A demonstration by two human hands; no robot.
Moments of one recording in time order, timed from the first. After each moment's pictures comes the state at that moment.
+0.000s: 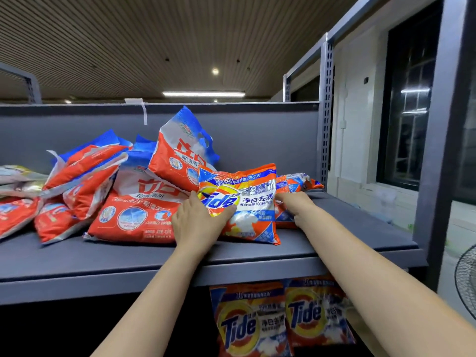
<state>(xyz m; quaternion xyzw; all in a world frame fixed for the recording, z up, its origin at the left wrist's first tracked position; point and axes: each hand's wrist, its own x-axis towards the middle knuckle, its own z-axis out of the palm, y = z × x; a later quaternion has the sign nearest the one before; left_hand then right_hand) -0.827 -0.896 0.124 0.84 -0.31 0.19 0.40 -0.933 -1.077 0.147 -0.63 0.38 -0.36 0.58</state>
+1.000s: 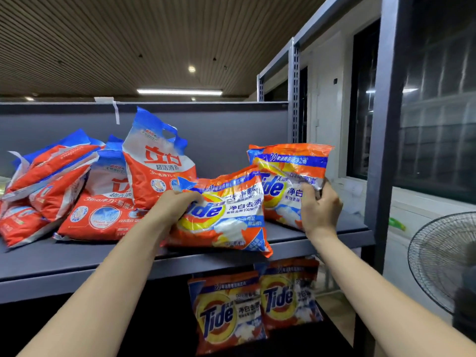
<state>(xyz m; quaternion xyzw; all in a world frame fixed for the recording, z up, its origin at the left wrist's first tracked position) -0.839 -0.880 0.159 0.73 -0.30 -0.17 0.59 -1.042 -1.038 0.122 -0.60 0.28 -0.71 0.25</state>
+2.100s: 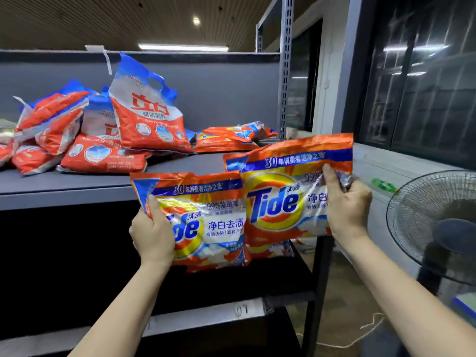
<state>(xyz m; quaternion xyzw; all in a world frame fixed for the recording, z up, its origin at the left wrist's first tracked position) -0.949 -0.831 0.011 0.69 -0.17 0.25 0.66 -1.181 -1.019 0.051 -0.62 0.25 -0.69 0.29</state>
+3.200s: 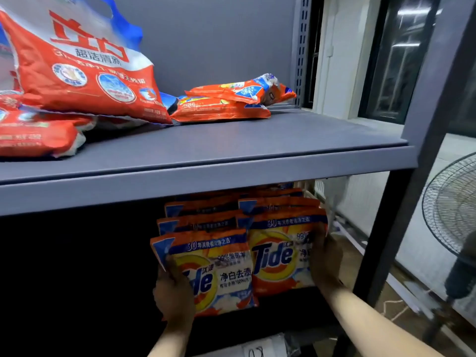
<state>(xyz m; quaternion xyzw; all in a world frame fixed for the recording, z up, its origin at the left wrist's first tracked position) -0.868 -0.951 -0.196 0.76 -0.13 0.21 0.60 -1.052 -1.148 -0.183 -0.64 0.45 -0.52 0.34</state>
